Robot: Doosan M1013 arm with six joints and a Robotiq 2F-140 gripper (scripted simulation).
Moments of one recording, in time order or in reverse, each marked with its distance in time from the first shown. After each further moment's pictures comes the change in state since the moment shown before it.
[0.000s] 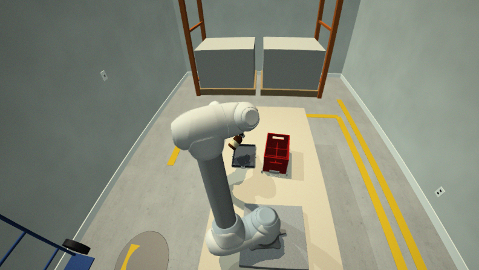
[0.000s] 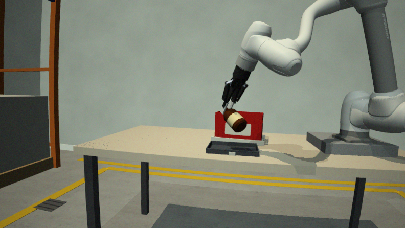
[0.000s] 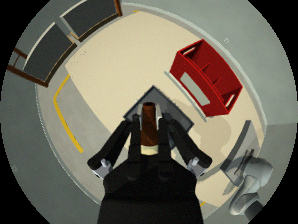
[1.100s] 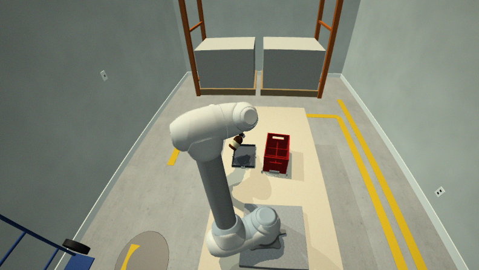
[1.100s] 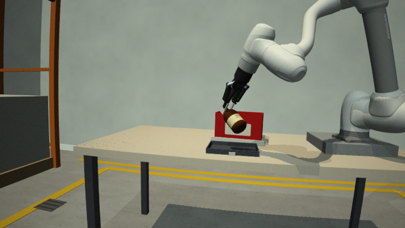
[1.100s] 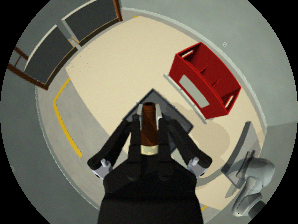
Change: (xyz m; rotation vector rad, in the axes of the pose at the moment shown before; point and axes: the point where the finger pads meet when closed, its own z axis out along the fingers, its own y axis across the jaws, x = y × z) arm -0.001 0.002 0.001 -0.007 0.062 0.000
